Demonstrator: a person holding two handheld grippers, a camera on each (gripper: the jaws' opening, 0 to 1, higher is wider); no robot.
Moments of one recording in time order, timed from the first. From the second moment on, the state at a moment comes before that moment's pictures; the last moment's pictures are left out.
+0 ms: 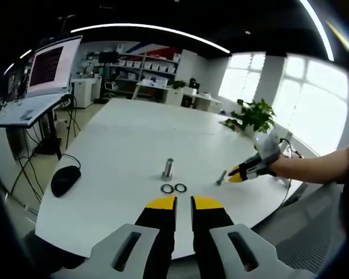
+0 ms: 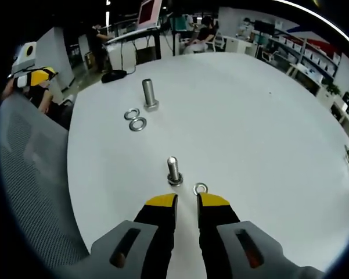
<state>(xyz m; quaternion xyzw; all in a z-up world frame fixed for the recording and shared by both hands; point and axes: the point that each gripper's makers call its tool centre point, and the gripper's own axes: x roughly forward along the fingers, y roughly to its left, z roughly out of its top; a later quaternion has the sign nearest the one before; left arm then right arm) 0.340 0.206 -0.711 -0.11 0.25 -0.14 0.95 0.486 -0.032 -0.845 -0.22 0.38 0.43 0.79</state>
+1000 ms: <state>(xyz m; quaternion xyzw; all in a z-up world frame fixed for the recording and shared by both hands) 0.342 0.202 -0.714 -0.11 0.26 -0.14 0.95 0.509 -0.029 -0.866 -0.19 0.39 0.40 0.81</state>
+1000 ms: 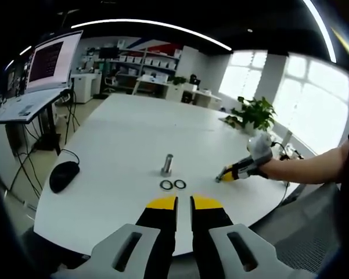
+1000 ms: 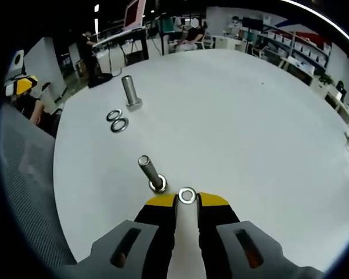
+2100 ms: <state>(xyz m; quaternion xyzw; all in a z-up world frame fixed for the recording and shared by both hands) 0.339 0.202 -0.719 -0.11 0.28 -0.14 0.94 0.495 -0.004 -0.787 -0.14 0.30 0.47 0.82</state>
